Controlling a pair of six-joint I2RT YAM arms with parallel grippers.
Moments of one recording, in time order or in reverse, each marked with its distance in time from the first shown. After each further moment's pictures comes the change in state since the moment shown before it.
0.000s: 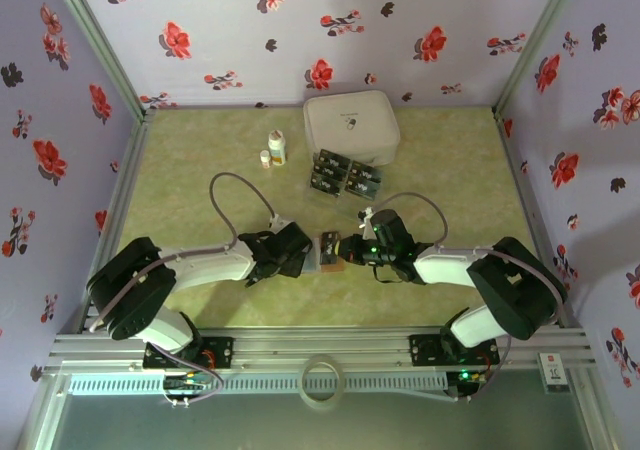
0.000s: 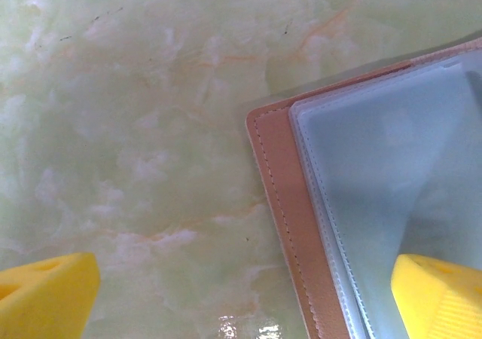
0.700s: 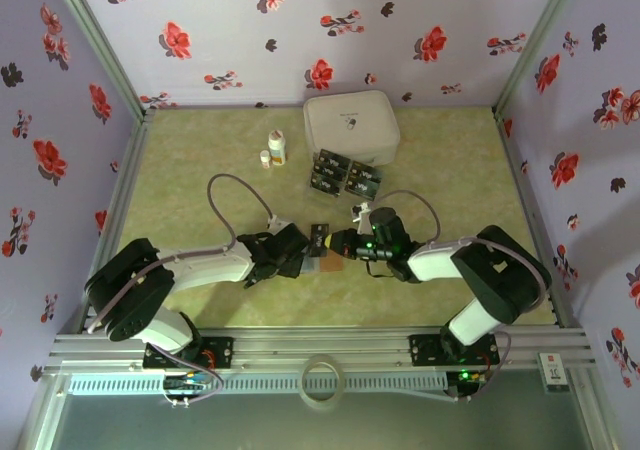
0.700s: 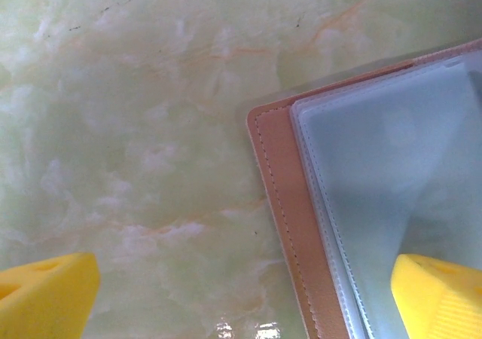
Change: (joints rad) left arm -0.001 -0.011 -0.015 0.001 -0.006 -0.017; right arm 0.000 0.111 0.000 0.270 -0.077 0.074
